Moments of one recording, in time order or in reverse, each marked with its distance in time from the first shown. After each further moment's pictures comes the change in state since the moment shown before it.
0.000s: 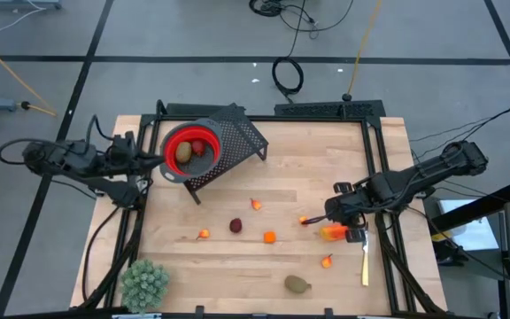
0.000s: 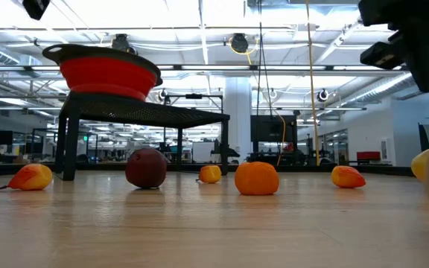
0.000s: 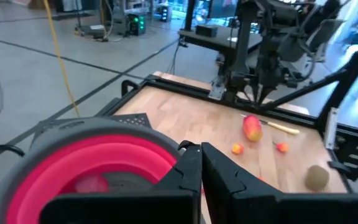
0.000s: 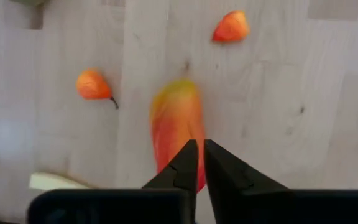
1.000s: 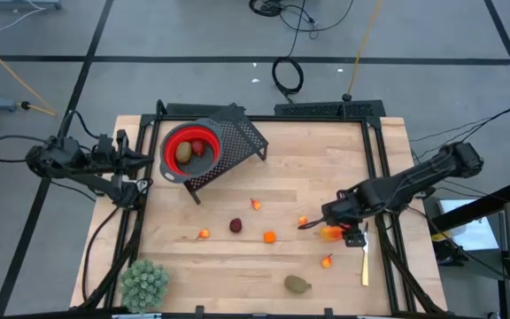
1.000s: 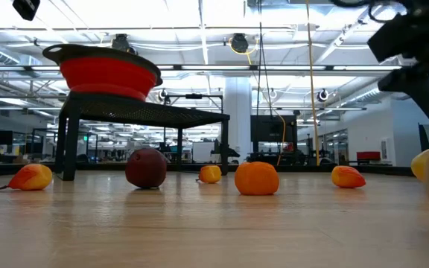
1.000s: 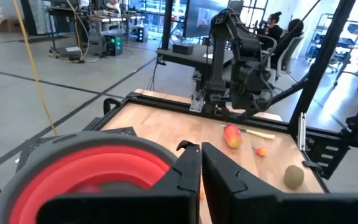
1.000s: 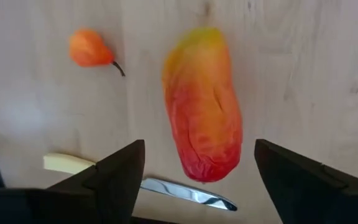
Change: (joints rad) left arm 0.000 -0.152 -0.020 -0.017 0.085 0.086; right arm 0.002 0.079 -0.091 0.022 -0.121 0.082
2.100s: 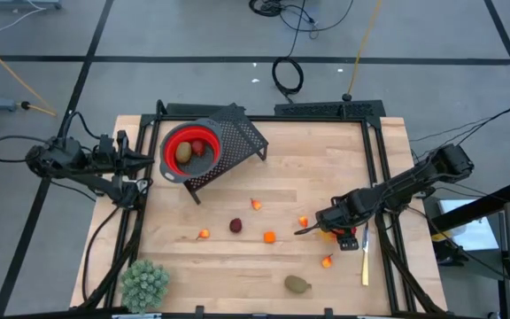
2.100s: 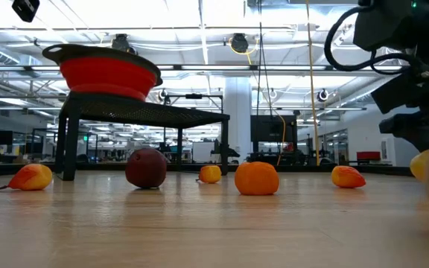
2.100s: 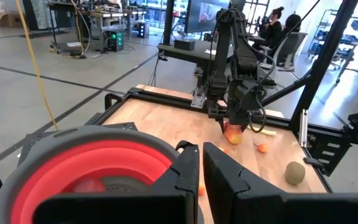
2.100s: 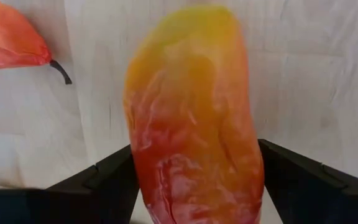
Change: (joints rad) left arm 0.000 0.000 0.000 -0.021 -0.002 -0.013; right arm 0.001 0.135 -0.174 0.262 0.001 -0.042
